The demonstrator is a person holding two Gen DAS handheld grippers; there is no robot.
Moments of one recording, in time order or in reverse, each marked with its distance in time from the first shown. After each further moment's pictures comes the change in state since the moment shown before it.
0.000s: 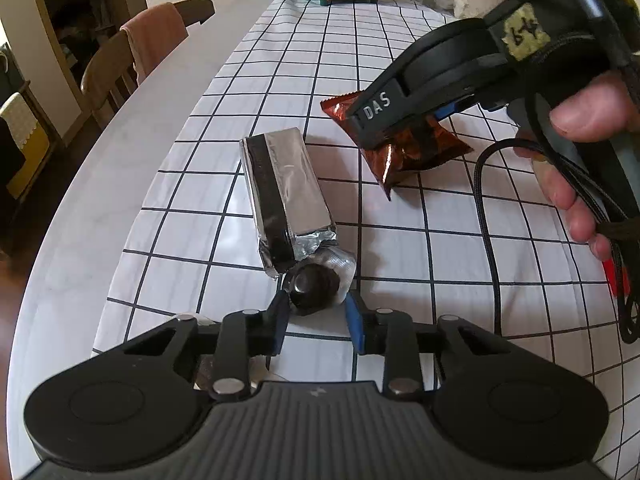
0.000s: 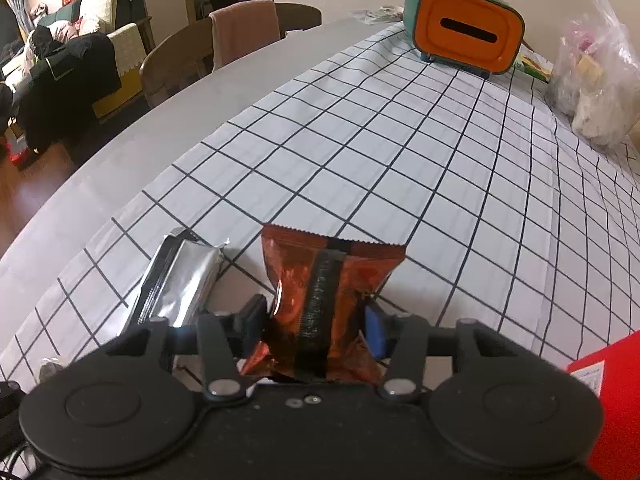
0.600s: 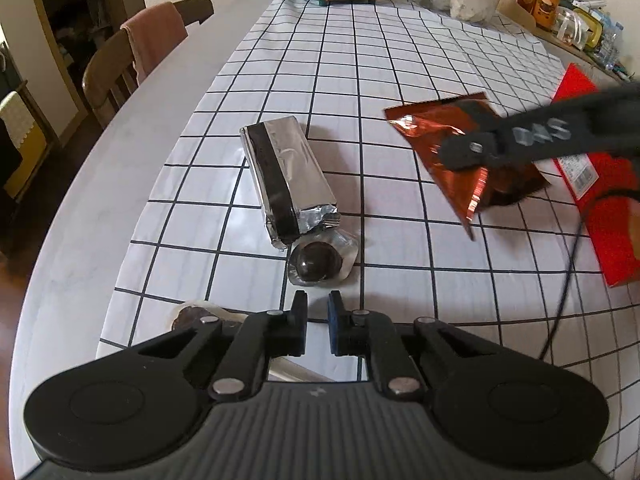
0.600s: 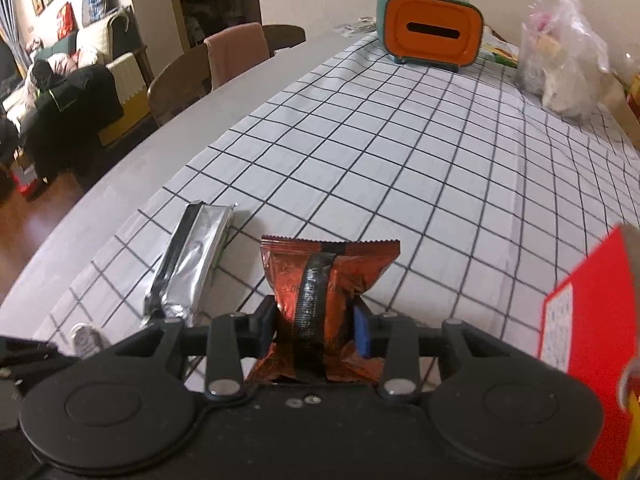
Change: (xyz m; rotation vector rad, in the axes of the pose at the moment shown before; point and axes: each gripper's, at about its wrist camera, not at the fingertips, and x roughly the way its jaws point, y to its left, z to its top) left arm -0.007 0.009 -0.007 0.000 0.002 -0.027; right arm -0.056 -0.018 -0.044 0.102 -0.057 0.035
